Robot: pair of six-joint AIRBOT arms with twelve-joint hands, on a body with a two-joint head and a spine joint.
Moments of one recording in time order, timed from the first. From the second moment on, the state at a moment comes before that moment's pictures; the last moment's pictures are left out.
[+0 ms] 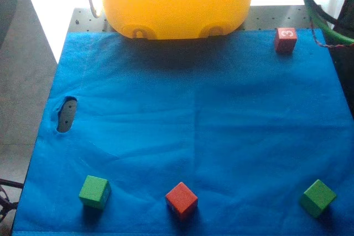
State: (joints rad) left arm 0.18 -1.10 1.61 0.57 -0.89 0.09; right arm -0.28 -1.24 1.43 -0.14 0.72 -0.95
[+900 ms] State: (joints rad) left arm 0.18 -1.10 1.58 0.55 -0.98 0.10; right arm -0.26 -1.27 1.50 -0.08 0.71 -0.95
